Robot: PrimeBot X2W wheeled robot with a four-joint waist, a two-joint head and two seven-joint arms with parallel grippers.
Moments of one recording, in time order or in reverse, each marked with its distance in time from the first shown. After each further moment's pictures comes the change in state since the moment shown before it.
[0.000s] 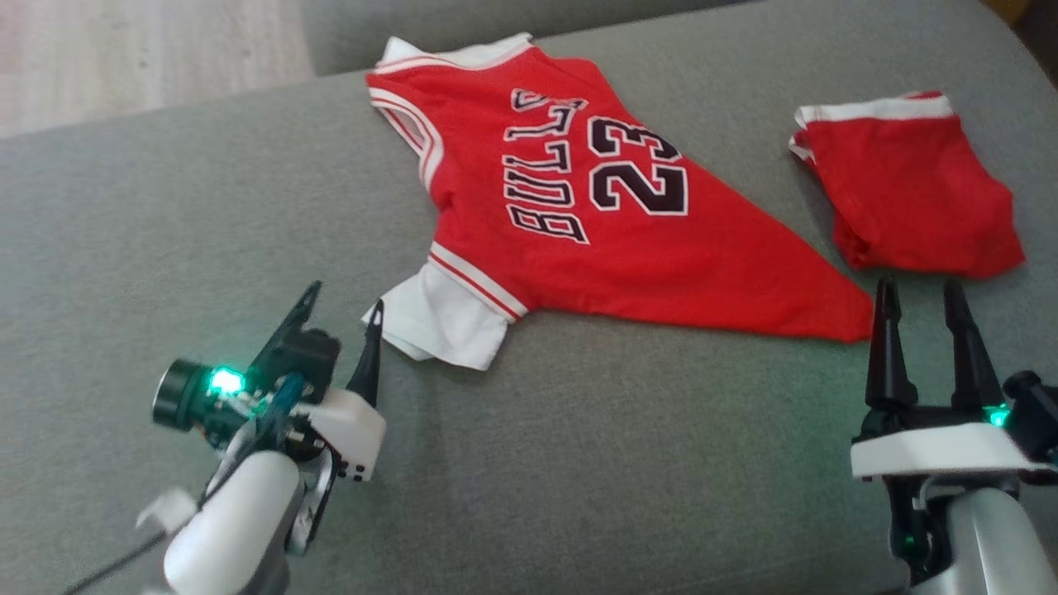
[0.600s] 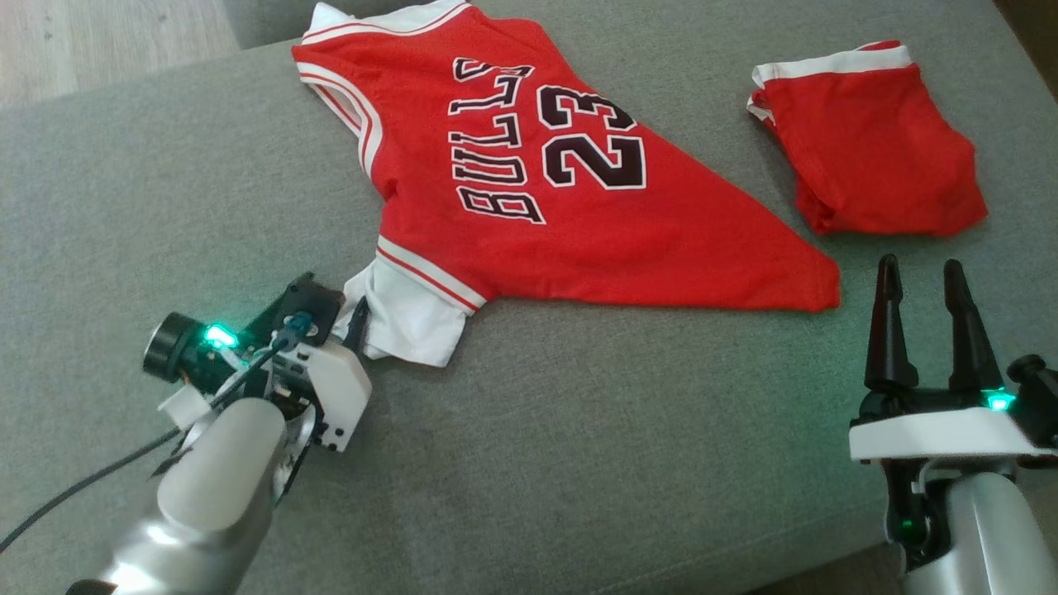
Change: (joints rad) left arm -0.192 0.002 -0.095 0.260 0.010 -0.181 0.174; right arm -0.034 0.000 0.015 -0.007 0.036 0.000 0.000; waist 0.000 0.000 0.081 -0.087
